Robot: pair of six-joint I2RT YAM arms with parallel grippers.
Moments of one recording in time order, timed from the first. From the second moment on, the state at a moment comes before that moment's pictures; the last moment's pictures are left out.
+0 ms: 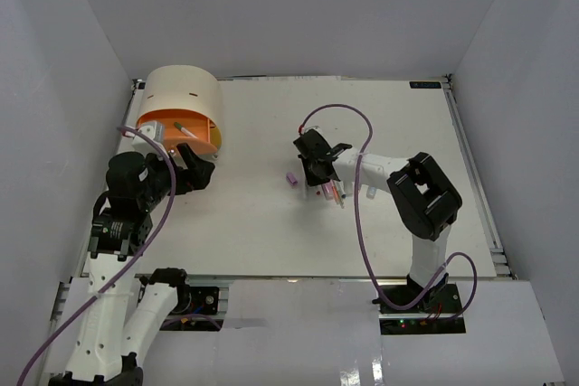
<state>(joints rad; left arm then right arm) -0.11 0.66 0.95 -0.65 0.20 -0.35 0.75 1.91 1.25 -0.39 0.24 0.35</state>
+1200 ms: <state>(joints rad) -0.81 1.35 1.24 -0.29 -0.09 -0.74 0.87 1.11 0.88 0.01 -0.04 0.36</state>
